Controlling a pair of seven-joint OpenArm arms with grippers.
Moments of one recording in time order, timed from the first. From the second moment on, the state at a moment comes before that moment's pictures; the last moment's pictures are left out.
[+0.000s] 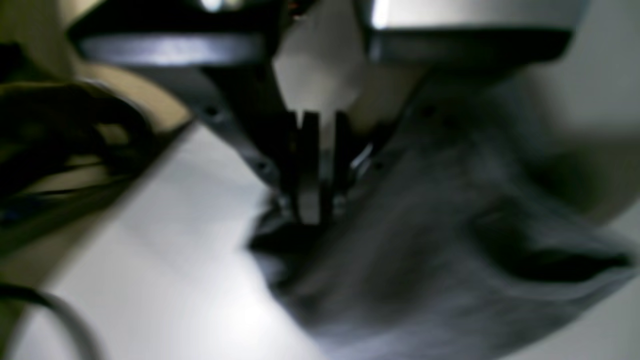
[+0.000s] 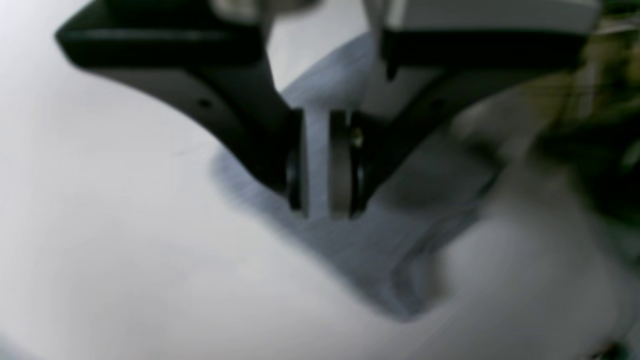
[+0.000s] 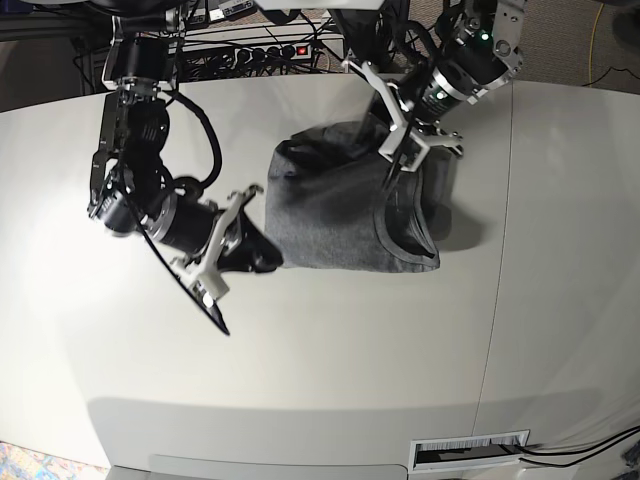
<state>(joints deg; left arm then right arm) 27.7 -8.0 12.6 125.5 -18.5 -21.9 42.1 7.1 12.8 5.6 103.4 43.8 39.8 -66.0</state>
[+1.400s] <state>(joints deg) 13.8 -19.3 12.6 94.4 2.6 -15.4 19.5 10.0 12.4 -3.7 78.2 42.6 39.7 -69.2</state>
